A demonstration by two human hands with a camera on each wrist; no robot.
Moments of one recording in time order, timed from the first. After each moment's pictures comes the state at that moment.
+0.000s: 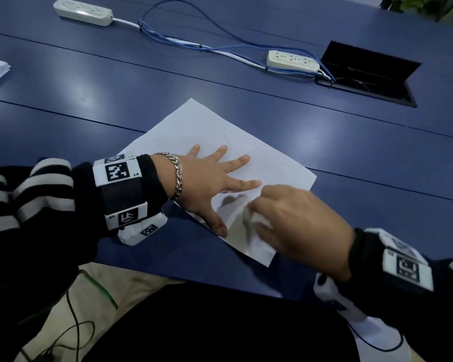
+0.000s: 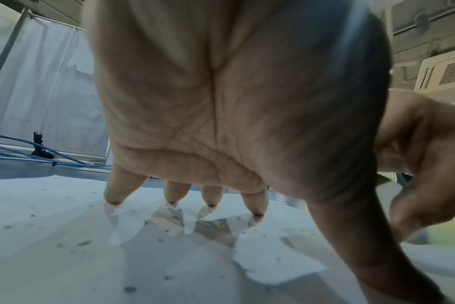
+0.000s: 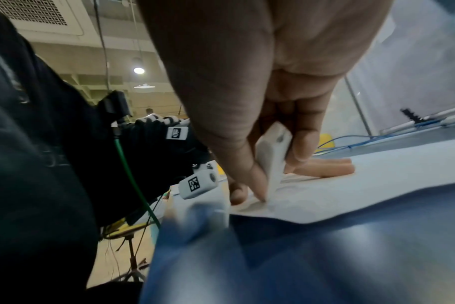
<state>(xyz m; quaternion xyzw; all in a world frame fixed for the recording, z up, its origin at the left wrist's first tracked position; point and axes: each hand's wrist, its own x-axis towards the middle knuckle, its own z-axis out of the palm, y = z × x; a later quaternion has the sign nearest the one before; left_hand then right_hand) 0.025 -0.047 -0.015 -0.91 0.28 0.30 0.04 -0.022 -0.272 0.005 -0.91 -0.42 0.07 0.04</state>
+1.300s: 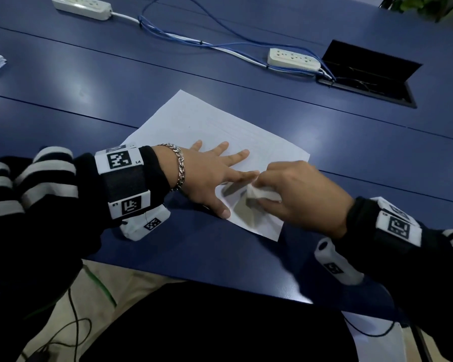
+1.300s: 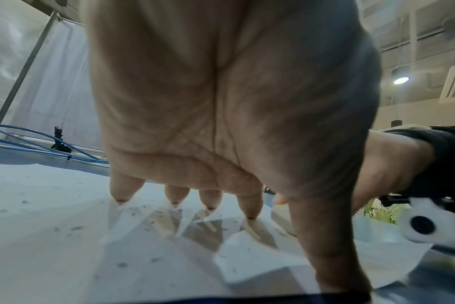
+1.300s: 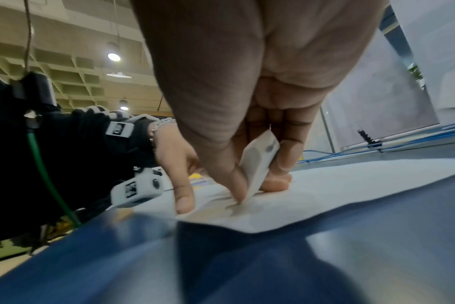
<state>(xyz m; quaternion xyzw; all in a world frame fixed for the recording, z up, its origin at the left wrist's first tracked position) 0.036 -0.048 -0.011 -0.91 0.27 0.32 0.01 0.018 -0.270 0.012 -0.91 -0.40 0.09 0.09</state>
